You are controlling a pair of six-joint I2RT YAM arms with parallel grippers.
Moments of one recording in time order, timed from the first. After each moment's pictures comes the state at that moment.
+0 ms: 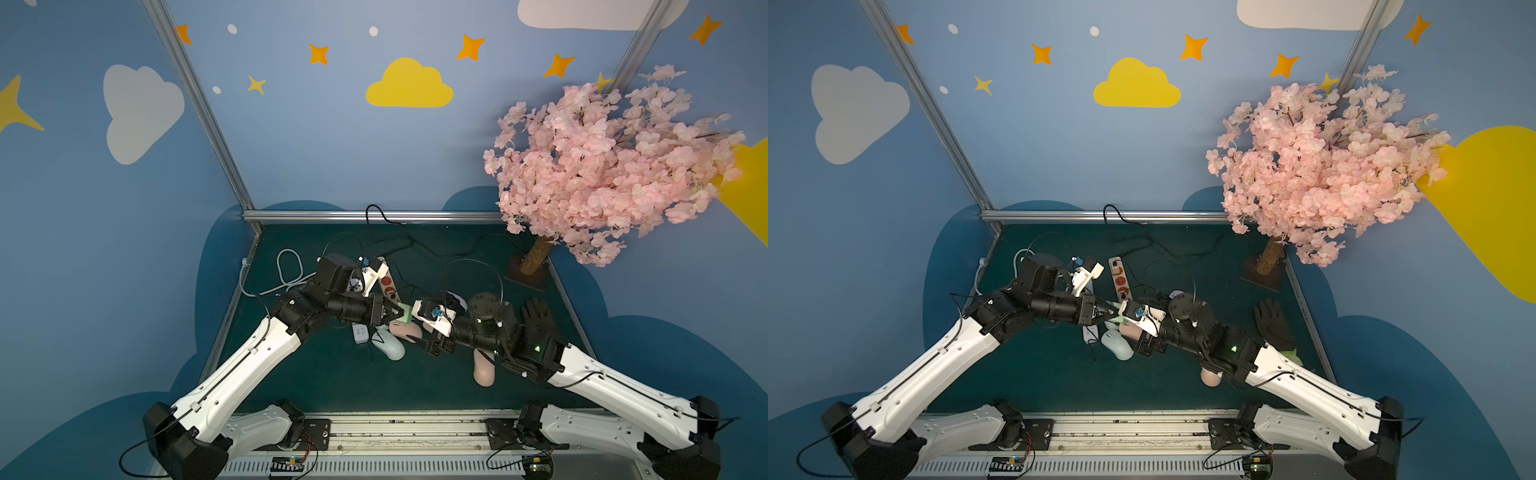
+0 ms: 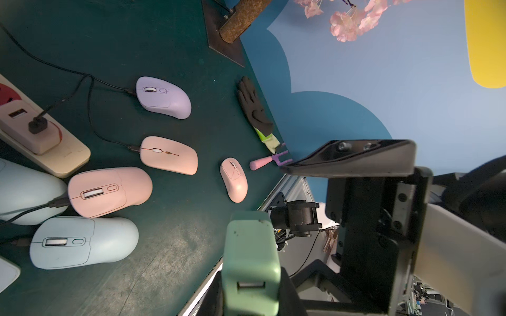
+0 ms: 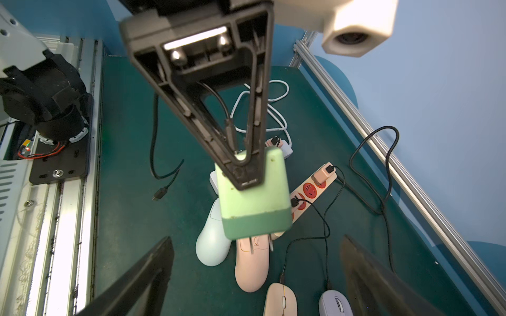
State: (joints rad) left arm -0.60 1.15 1.15 -0.67 0.66 -0.55; right arm 1.04 1.01 0.95 -0.36 -0.04 -0.38
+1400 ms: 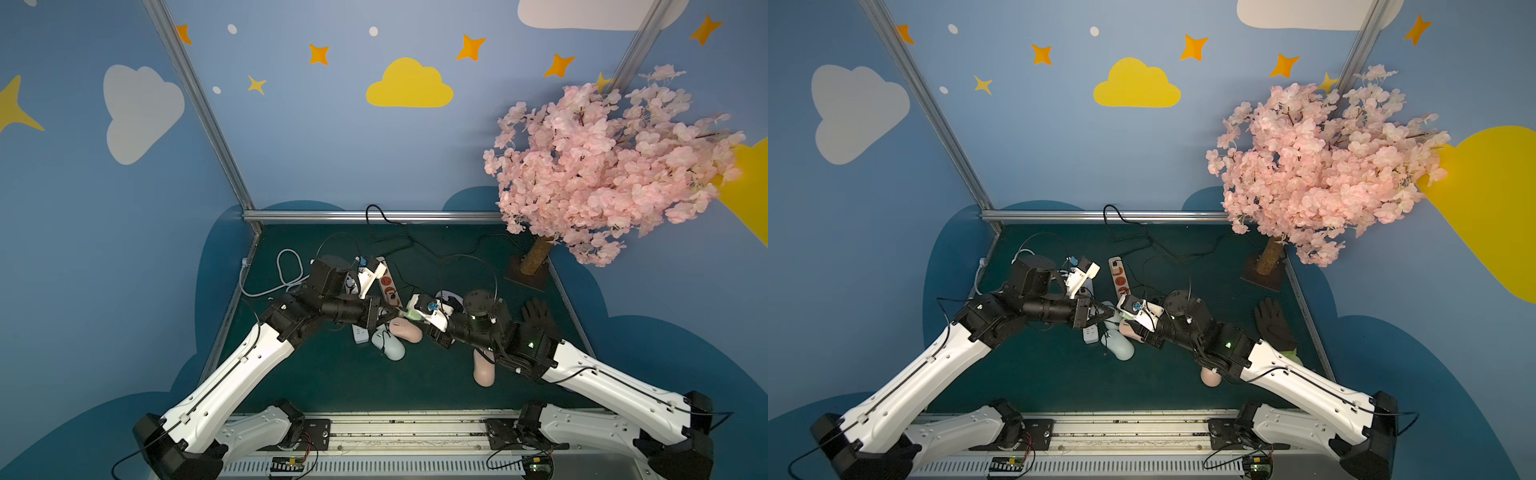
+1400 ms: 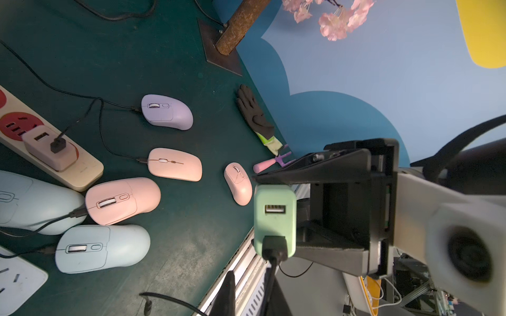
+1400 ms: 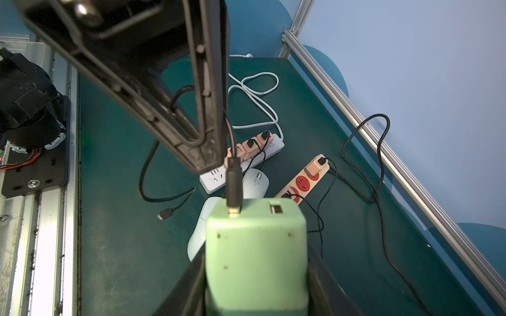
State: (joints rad) left arm -0.60 1.10 1.17 -0.71 0.61 -0.48; right arm 1.03 1.04 0.96 -0.35 0.01 -0.34
